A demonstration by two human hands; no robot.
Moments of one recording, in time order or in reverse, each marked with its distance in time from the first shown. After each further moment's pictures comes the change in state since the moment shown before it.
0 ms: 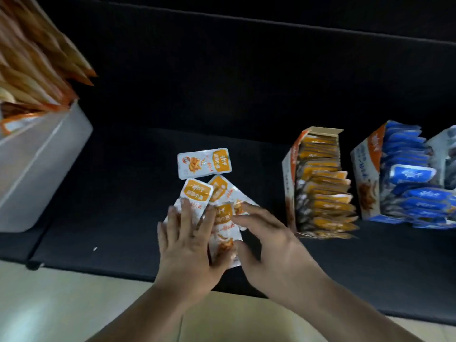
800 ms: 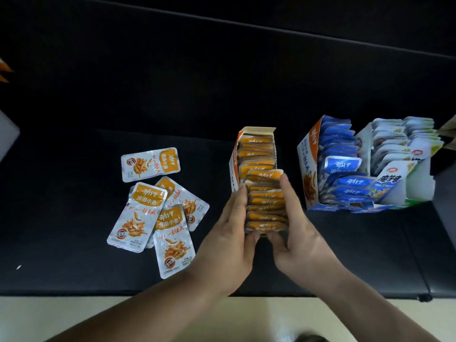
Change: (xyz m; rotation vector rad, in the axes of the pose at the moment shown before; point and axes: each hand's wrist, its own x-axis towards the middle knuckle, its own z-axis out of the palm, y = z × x) left_hand 0.017 0.148 0.001 -0.643 -0.091 0.395; right_hand -0.042 0.087 -0.085 0.028 0.101 0.183
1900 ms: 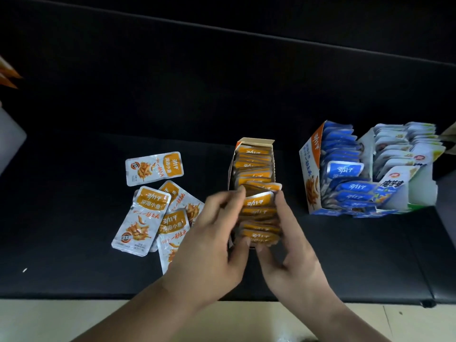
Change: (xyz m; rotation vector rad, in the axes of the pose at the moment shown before) left_hand -0.014 0.004 -0.038 0.137 0.126 0.171; right_hand -0.019 -0.004 0.035 0.239 0.200 -0.118
